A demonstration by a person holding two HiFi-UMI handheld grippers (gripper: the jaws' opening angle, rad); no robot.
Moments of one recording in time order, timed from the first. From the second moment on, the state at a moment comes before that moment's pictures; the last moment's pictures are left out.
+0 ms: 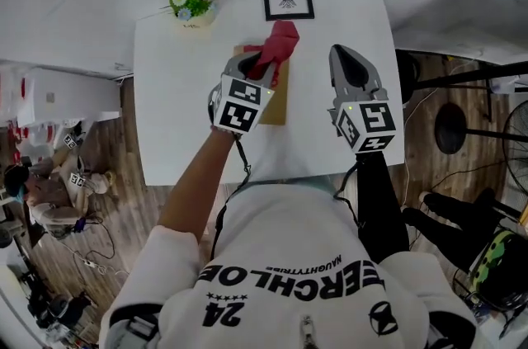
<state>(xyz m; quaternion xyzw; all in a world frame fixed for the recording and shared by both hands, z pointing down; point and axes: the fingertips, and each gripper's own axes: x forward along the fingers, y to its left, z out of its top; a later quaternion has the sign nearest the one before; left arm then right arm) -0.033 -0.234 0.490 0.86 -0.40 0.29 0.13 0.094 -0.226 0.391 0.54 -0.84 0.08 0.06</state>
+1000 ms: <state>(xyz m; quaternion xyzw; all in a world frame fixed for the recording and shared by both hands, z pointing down) -0.037 -0.251 0.604 0.81 -0.39 0.37 0.20 0.070 -0.228 0.398 0.54 -0.83 0.08 0.07</state>
